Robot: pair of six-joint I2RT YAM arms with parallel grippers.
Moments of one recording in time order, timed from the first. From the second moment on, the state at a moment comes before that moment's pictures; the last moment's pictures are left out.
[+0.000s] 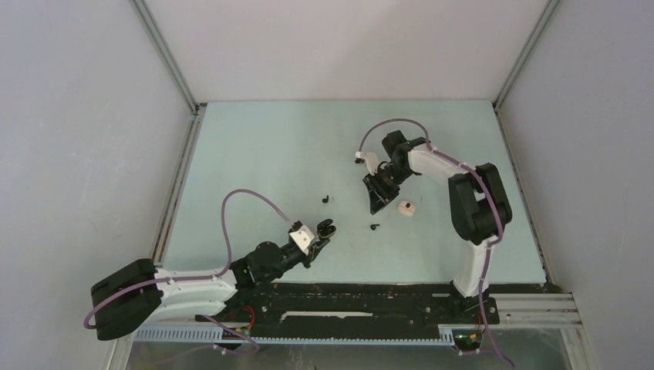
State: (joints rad) left arm -1.08 0.97 0.06 0.78 -0.18 0.03; right arm 0.40 2.00 1.41 -0.87 -0.65 -0.39
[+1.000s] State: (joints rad) left arm -1.08 0.91 0.06 0.78 -0.18 0.03; right arm 0.52 1.88 1.21 -0.69 -0.29 -0.53
